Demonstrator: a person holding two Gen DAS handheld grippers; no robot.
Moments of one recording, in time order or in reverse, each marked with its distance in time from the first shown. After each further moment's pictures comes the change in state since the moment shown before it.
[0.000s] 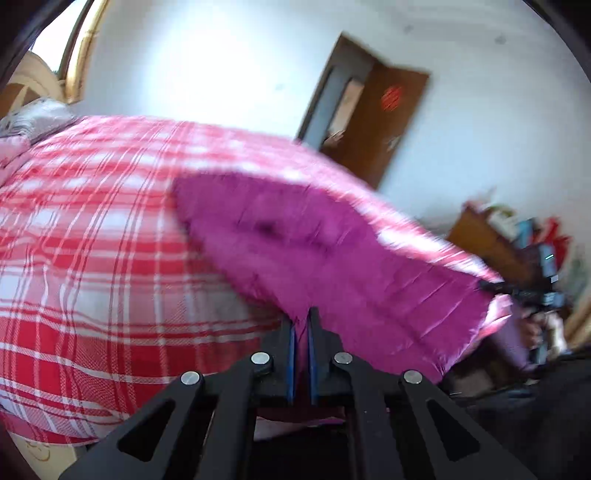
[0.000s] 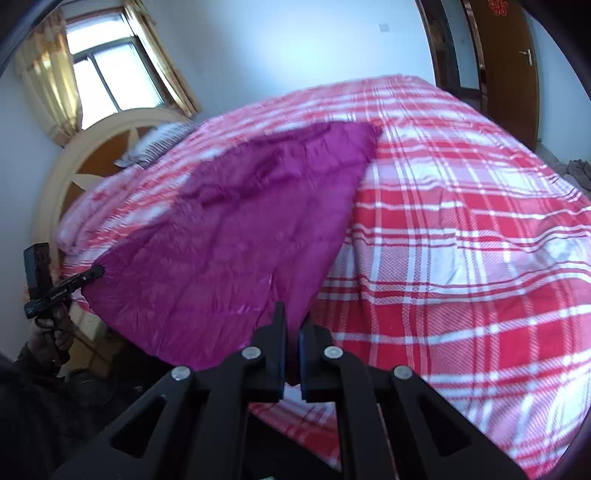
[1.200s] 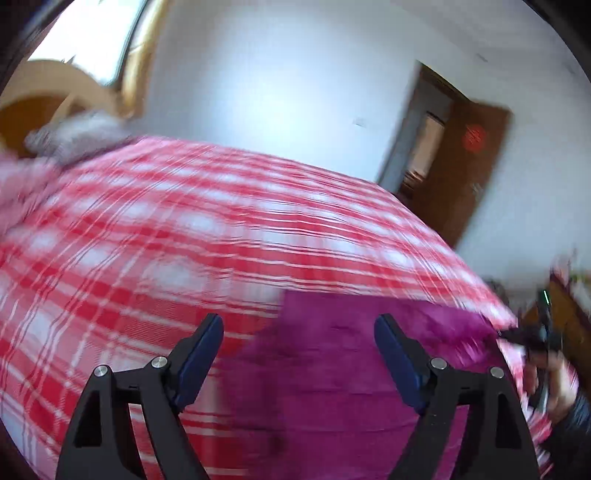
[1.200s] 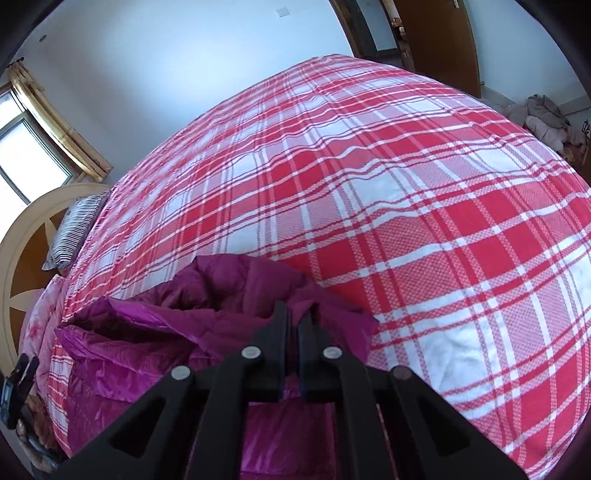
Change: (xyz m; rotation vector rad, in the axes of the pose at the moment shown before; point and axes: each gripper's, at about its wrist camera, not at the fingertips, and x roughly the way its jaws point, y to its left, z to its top) left arm 0.175 0.078 0.157 -0.056 -0.085 0.321; right arm 0.212 -0.126 0.211 0.341 0.015 -0.185
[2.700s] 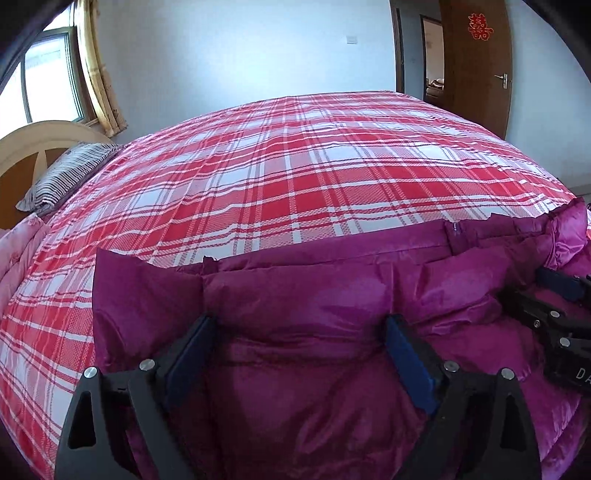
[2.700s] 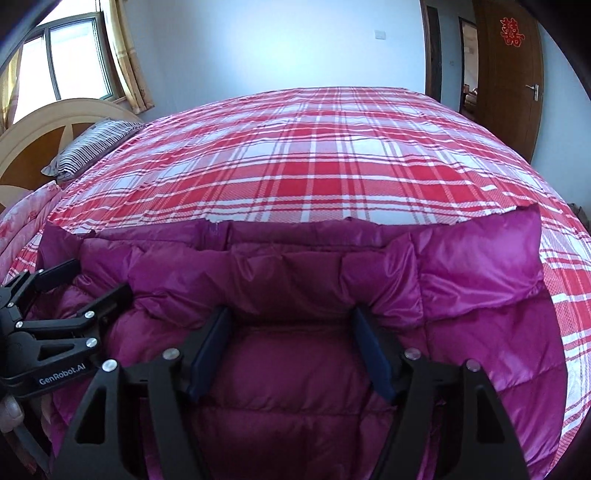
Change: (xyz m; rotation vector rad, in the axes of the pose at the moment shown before) left arm 0.175 -0.082 -0.035 0.225 0.241 0.274; right arm 0.081 0.146 -0.056 -0.377 -0.056 -0.059
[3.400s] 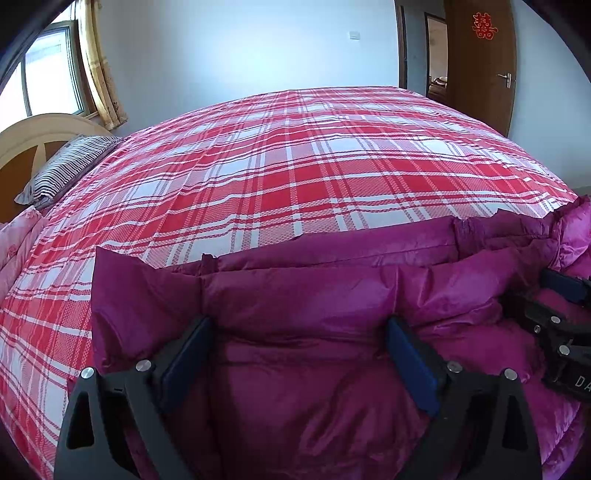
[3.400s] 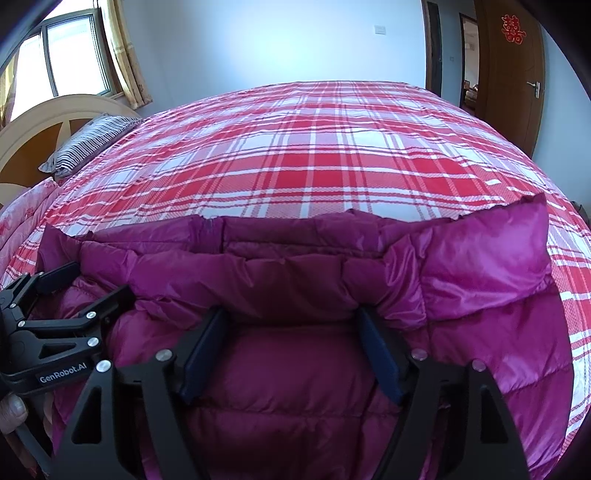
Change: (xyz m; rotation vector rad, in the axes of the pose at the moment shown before) left arm 0.007 0.003 -0.003 -0.010 0.022 -0.003; right arm 0.008 0.000 -0.001 -0.004 0.021 -0.008
